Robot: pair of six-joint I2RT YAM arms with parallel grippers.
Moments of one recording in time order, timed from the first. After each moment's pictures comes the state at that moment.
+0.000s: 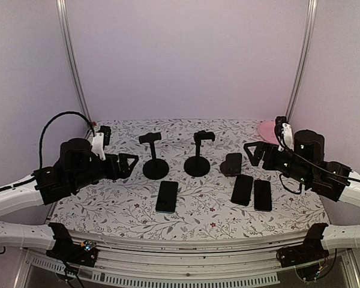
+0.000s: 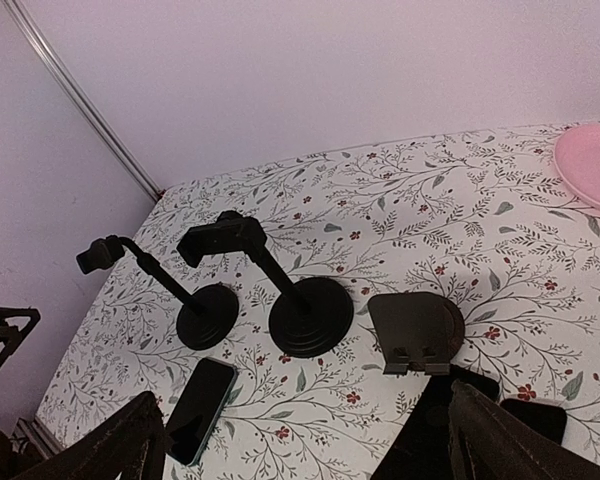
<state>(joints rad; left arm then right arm) -0.79 0.89 0.62 -0.09 -0.22 -0.48 0.79 0.86 0.71 -0.17 0.30 0.54</state>
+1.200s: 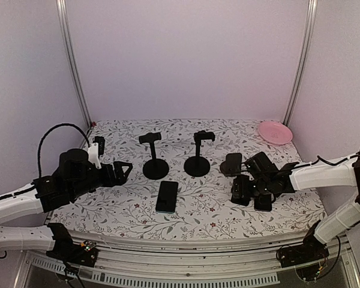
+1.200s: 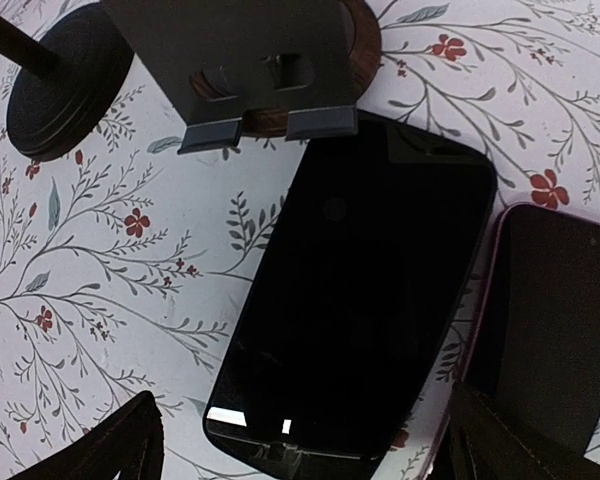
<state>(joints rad) -0.76 0.82 0.50 -0.09 -0.24 -0.55 0.69 1.42 0.66 -0.24 0.20 0.63</state>
